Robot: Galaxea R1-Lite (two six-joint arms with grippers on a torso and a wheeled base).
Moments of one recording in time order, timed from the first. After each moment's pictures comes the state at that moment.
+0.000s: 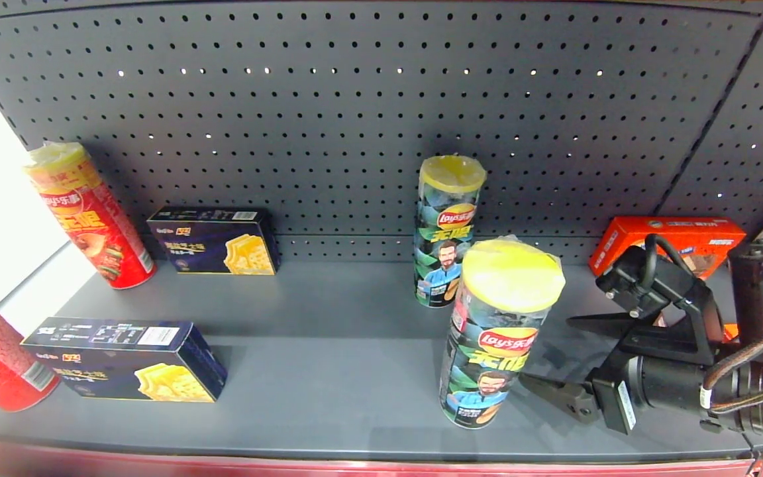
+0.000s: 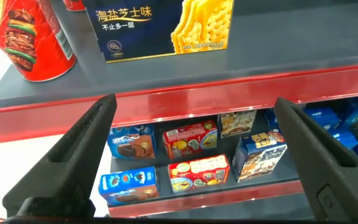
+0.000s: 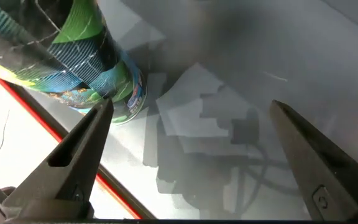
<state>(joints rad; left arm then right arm) -0.01 0.00 0.00 0.00 -0.13 0.05 0.64 1.38 -0.68 -0.25 -0.02 -0.15</state>
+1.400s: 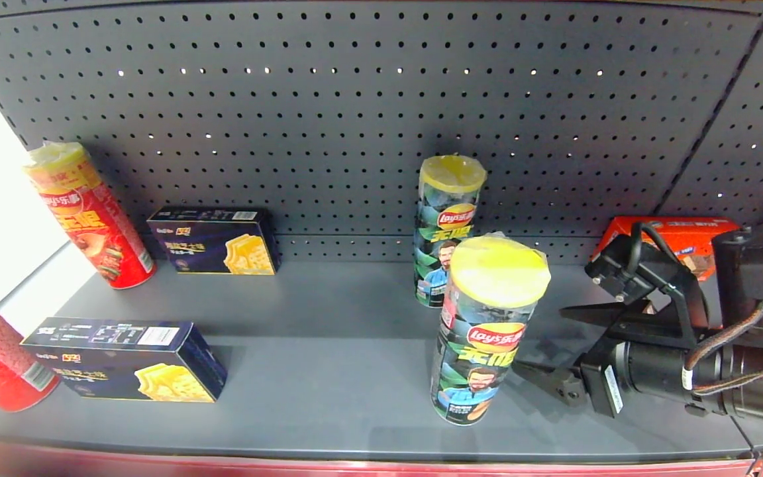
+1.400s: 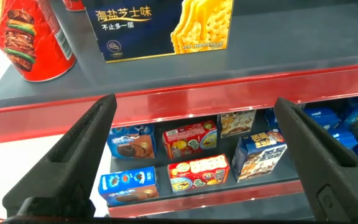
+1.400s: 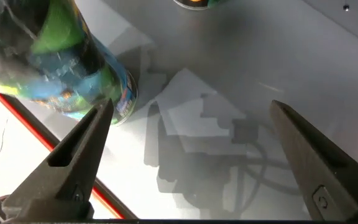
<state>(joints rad) -0.01 0.00 0.00 0.00 -0.13 0.05 0.63 1.41 -0.73 -0.25 -0.02 -0.15</state>
